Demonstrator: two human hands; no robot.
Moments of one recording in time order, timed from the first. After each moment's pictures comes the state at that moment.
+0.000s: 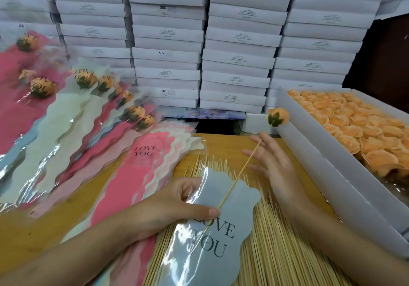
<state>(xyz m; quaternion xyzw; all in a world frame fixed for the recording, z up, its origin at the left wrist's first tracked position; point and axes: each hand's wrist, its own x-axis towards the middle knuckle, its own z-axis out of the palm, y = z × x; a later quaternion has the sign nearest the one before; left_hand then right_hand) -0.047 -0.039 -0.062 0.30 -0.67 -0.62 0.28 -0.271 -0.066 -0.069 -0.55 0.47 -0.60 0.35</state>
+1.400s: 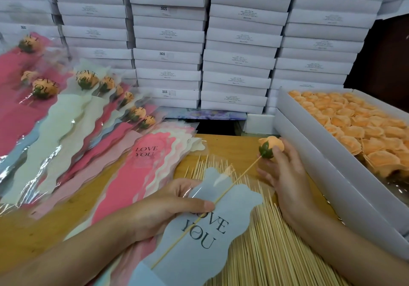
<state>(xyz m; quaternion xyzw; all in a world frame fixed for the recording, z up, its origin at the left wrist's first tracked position) -0.047 -0.033 -0.056 0.32 -0.57 -0.70 0.29 -0.285 -0.077 -0.089 -0.41 0.46 -0.68 0.40</state>
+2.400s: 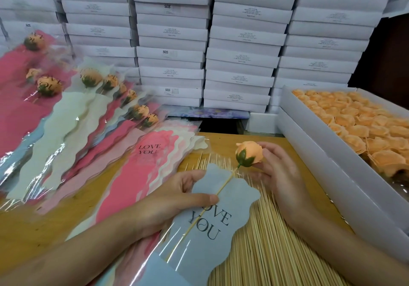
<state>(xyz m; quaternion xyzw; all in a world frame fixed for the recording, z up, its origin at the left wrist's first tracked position) -0.048 -0.039 -0.065 0.32 -0.59 -0.66 0.34 -0.271 -0.064 -0.081 -0.51 0.42 -0.63 0.42</state>
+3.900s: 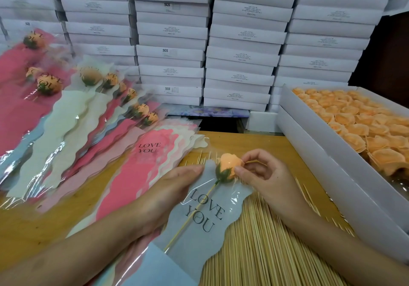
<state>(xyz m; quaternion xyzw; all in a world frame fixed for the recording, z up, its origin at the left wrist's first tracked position) -0.053 -0.037 -0.069 0.37 -0.53 -0.63 0.43 -0.265 -0.052 -0.079 -0.63 0.40 -0.54 0.39</state>
